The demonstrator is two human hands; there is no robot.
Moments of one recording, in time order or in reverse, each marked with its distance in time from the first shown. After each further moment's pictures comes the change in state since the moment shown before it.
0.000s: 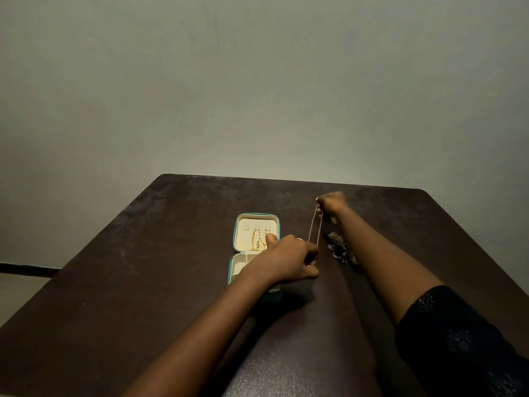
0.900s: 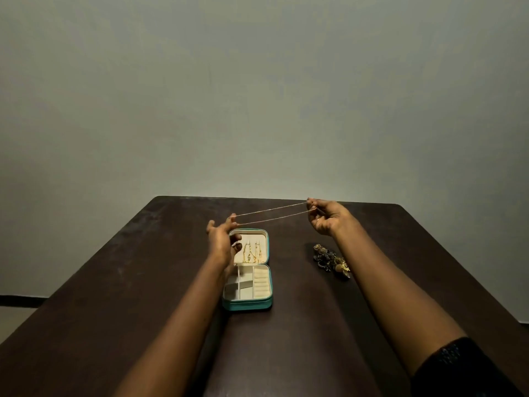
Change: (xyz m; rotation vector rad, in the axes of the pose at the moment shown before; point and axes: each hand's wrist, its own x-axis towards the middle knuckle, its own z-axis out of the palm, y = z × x) left_hand -0.012 -0.060 -0.026 -1.746 0.718 -0.584; right_hand -0.081 -0.043 -0.035 0.994 -0.180 0.313
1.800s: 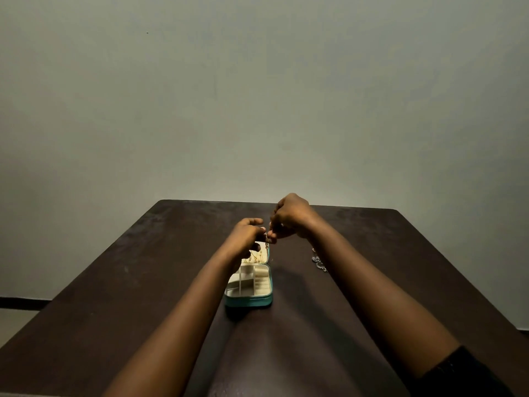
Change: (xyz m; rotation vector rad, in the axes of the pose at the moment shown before) left_hand -0.040 0.017 0.018 0.703 -0.306 0.025; right_hand -0.080 0.045 0.060 -1.380 -0.075 -0.422
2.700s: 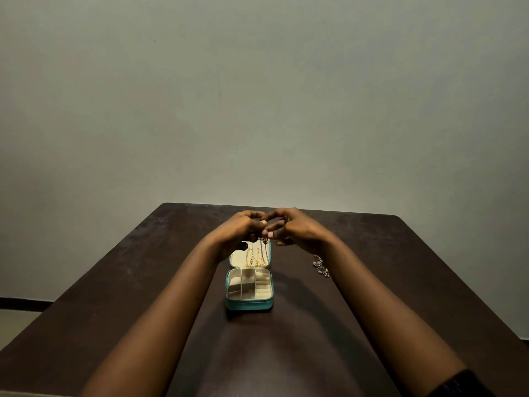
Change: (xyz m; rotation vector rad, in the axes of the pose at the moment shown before) left_hand -0.005 0.024 -0.026 0.101 -0.177 0.084; right_hand -0.009 0.023 -0.005 0.236 -0.323 -0.171
